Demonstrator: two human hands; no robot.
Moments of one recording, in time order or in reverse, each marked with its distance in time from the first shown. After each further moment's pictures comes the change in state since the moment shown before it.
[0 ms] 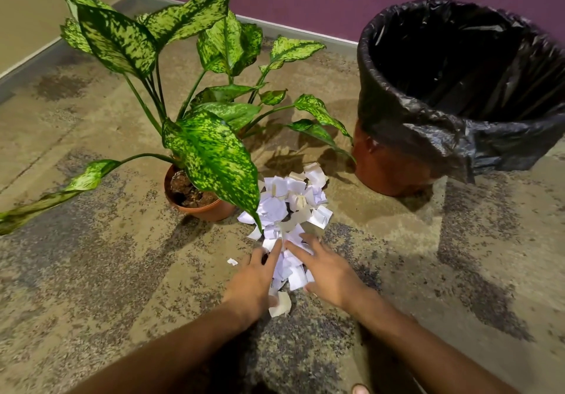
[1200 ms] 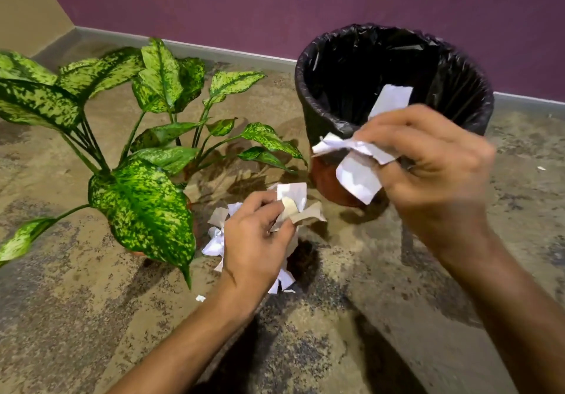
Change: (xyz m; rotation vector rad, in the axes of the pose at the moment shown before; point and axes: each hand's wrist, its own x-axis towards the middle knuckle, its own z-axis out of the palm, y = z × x) left_hand 0.005 0.095 -0.143 -0.608 0.811 0.258; right_hand -0.094 -0.004 -0.244 0.030 1.244 -0.190
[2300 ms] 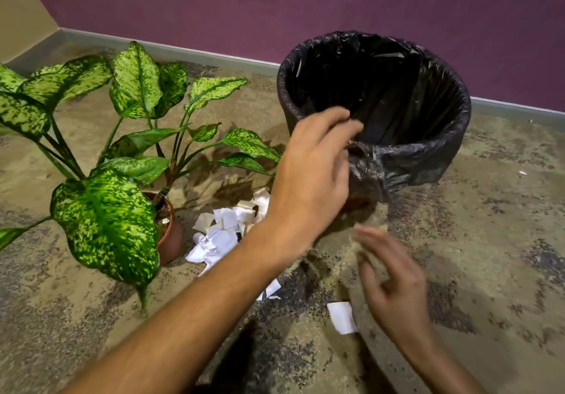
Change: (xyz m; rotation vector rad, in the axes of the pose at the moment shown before) left_hand 0.071 0.088 0.034 -0.033 0.008 0.368; right_hand -0.152 0.031 0.017 0.146 -0.193 0.480
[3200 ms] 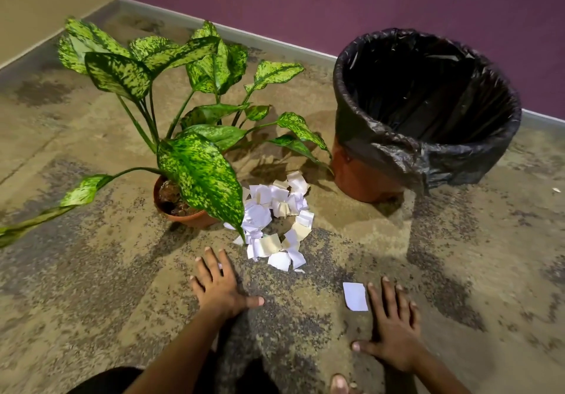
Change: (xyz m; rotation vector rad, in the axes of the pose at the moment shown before) left_hand -0.268 -0.164 -0.034 0.330 -0.837 -1.221; right_hand -0.109 0.100 0.029 -0.722 -1.024 0.440
